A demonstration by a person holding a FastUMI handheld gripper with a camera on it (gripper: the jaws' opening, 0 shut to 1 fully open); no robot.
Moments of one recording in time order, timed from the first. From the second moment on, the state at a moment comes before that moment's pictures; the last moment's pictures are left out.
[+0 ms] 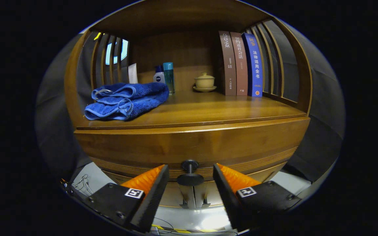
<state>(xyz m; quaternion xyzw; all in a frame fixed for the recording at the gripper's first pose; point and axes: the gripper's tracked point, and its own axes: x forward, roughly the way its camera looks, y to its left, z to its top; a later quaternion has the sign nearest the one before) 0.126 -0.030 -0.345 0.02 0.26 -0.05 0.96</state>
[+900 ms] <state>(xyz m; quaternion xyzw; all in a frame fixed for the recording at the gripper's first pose) 0.094 -0.030 -0.345 0.01 0.29 -0.04 0.96</state>
